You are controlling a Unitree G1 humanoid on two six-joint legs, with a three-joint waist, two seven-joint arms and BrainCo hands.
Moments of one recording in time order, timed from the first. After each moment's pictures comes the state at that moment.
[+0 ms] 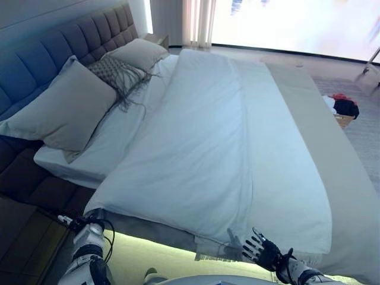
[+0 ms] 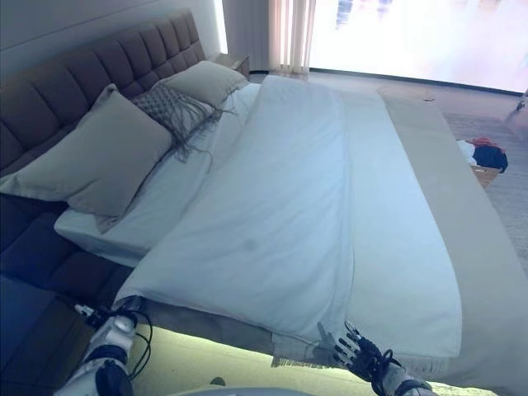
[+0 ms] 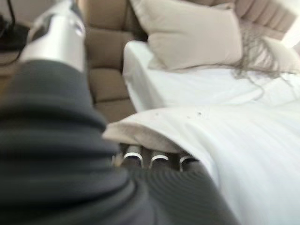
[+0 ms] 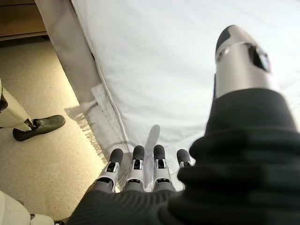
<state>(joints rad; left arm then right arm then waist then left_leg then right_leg) -0.26 0.29 0.71 1.14 -1.98 0.07 0.03 -0.12 -0.33 0.03 1.25 0.85 0.30 0.41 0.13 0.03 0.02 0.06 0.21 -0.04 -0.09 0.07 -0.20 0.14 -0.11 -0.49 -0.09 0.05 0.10</state>
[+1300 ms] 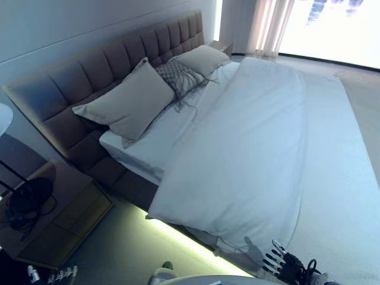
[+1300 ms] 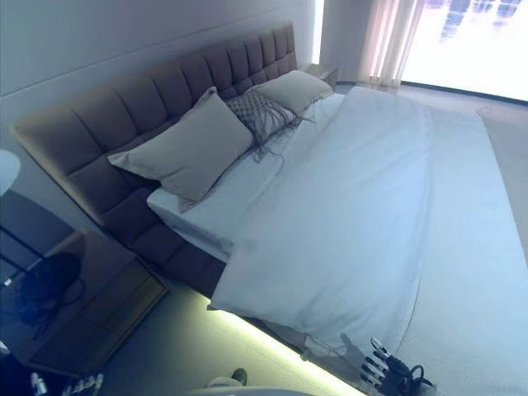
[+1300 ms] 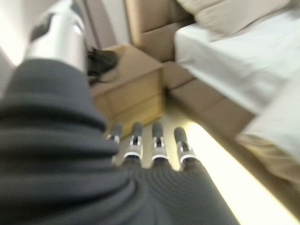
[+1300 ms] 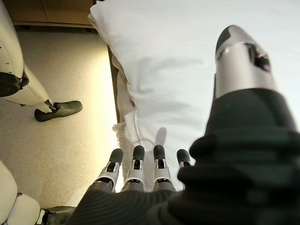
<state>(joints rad) 0.12 0.45 0.63 1.33 -1.48 0.41 -0.44 -0.05 -0.41 -0.07 1.31 0.75 0.29 0.49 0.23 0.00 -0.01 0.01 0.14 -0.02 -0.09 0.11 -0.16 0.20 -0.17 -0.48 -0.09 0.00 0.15</state>
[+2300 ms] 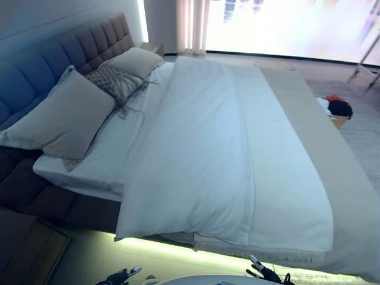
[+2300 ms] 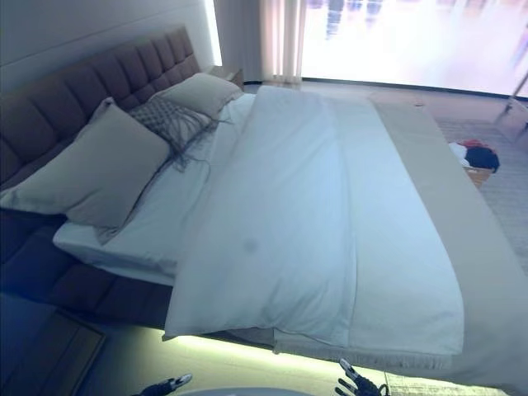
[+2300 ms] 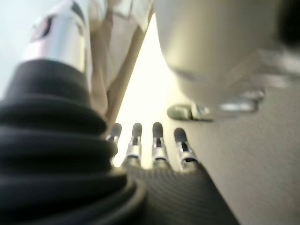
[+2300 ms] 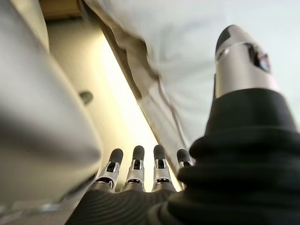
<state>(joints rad) 0.02 0.25 -0.15 1.29 -0.35 0.02 -0.17 0.04 -0.27 0.05 1.30 0.72 0.18 0.32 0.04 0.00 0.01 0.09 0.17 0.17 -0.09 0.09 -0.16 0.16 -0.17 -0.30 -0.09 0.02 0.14</state>
